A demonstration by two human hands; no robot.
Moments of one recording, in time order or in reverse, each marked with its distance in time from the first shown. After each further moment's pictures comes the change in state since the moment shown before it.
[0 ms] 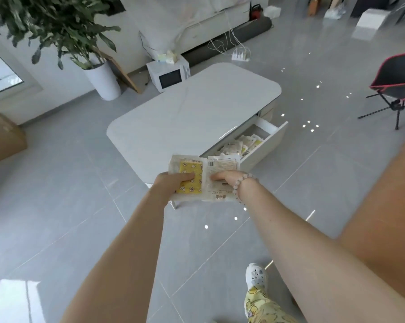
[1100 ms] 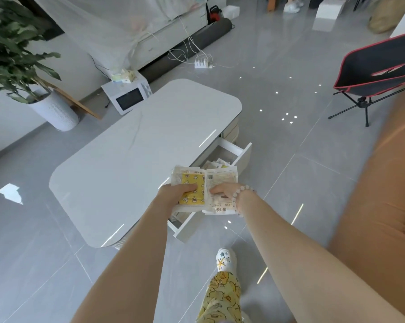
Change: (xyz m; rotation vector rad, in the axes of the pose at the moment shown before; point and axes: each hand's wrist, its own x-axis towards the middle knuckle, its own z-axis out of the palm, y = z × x) left_hand 0.150 0.155 0.226 0.118 -0.120 -0.056; right_hand 0.169 -0.077 -0.231 -0.130 -0.051 0.142
